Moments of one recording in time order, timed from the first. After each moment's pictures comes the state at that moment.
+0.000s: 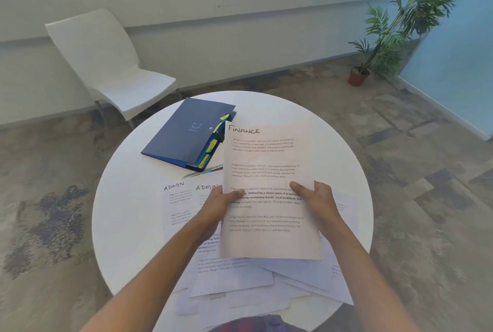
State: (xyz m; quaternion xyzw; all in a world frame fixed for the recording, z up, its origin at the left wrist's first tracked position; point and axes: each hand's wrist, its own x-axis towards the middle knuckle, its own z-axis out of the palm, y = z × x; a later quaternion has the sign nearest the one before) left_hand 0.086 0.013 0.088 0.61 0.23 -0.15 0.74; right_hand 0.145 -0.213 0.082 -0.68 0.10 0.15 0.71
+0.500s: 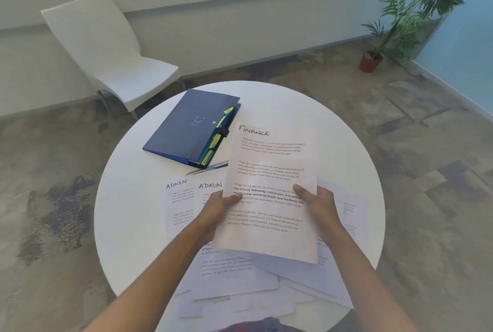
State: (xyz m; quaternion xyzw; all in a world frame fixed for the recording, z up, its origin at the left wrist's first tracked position) left_hand 0.098 0.025 0.068 0.57 0.29 -0.18 0.74; right_hand 0.161 -0.202 0.054 -0.67 0.15 0.17 0.71
